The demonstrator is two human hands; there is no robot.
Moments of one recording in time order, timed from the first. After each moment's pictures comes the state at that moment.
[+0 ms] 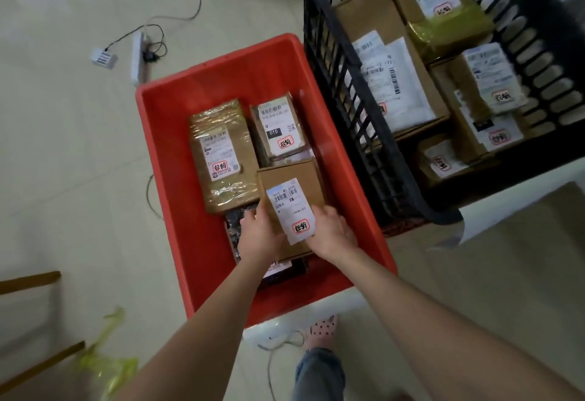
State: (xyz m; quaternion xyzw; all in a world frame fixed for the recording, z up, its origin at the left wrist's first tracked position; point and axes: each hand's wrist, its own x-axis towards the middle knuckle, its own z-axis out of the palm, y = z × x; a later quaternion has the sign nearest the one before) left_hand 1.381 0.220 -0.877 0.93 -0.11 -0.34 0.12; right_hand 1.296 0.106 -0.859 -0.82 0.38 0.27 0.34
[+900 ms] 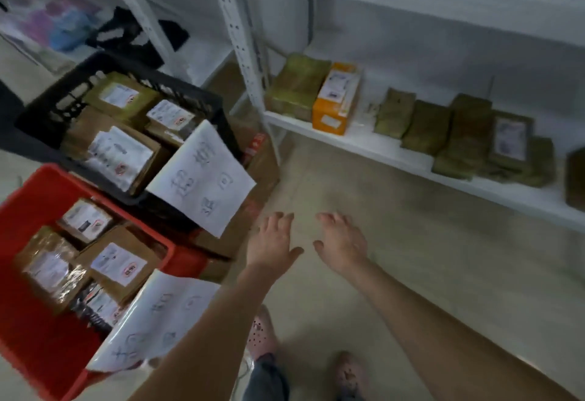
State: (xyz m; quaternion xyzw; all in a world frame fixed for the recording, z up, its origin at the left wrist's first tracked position) left_hand 0.972 0.102 -0.729 0.70 -0.68 -0.20 -0.06; right_hand 0.822 0.072 -0.719 -0.75 0.61 0.07 0.26
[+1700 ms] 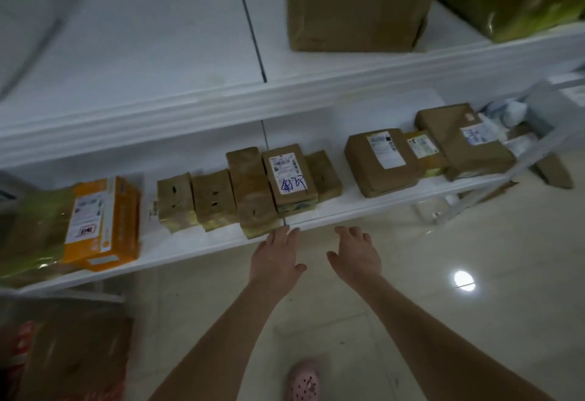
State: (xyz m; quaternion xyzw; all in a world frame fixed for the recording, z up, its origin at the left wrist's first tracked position) left_hand 0.547 -0.079 -0.761 0.42 -0.89 -0.16 -0.09; right_hand 0.403 -0.007 -0.764 -0.40 0.88 -0.06 0.27
